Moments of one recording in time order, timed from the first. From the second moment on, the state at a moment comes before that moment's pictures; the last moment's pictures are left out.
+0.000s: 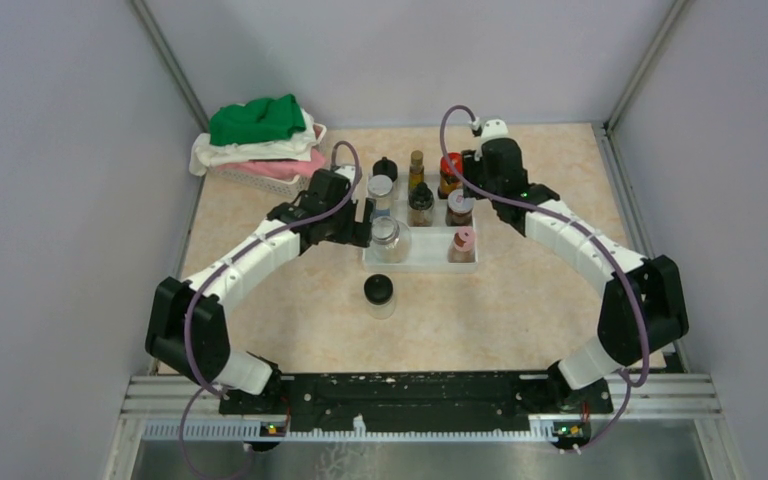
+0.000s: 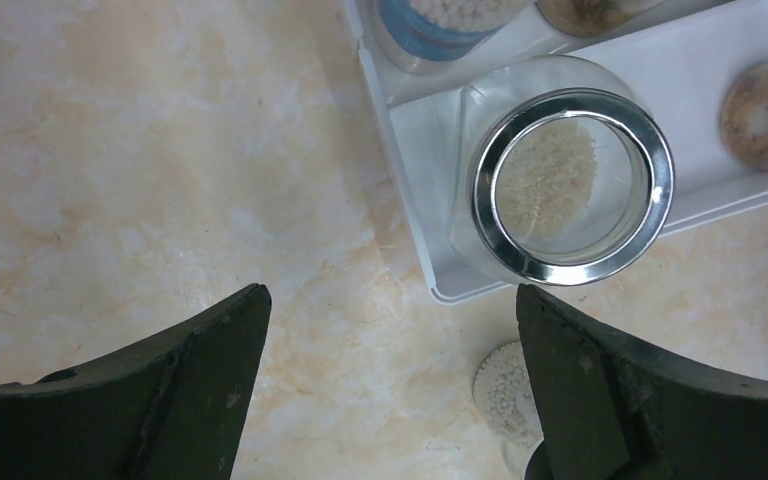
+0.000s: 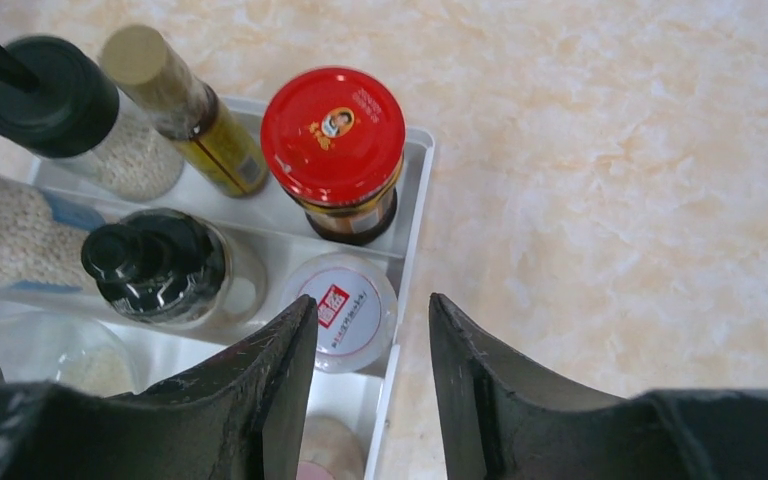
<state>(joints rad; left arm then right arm) -0.49 1.45 1.10 -0.48 -0.05 -0.22 0.45 1.53 1.19 -0.15 0.24 0.11</state>
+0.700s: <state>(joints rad) -0.51 1.25 1.07 -0.56 0.15 -0.23 0.44 1.21 0.95 -0.30 0.12 0.16</state>
